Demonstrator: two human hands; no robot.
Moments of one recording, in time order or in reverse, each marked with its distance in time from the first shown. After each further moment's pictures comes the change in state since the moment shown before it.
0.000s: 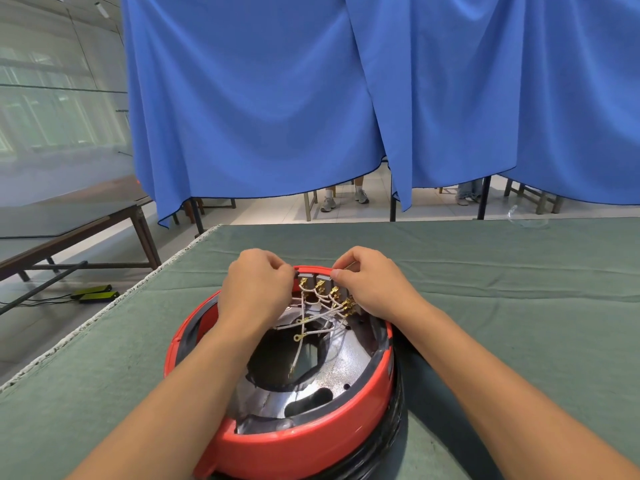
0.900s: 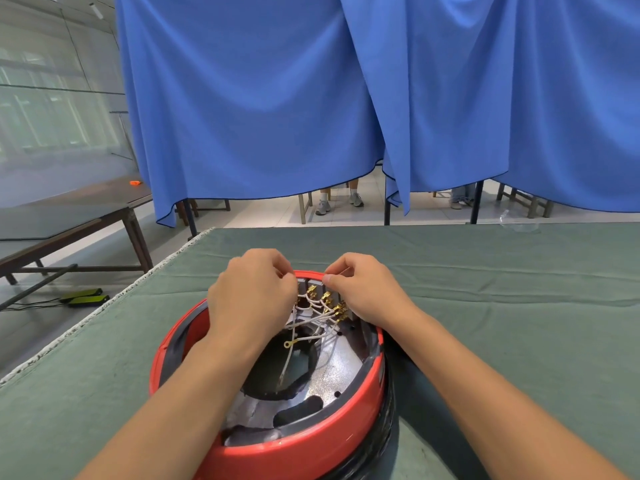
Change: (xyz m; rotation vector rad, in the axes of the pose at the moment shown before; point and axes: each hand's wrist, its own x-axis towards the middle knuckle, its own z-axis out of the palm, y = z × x) left_hand -0.012 0.009 -0.001 0.305 0.129 0.167; right_hand -0.002 -0.002 0.000 0.037 0.013 0.013
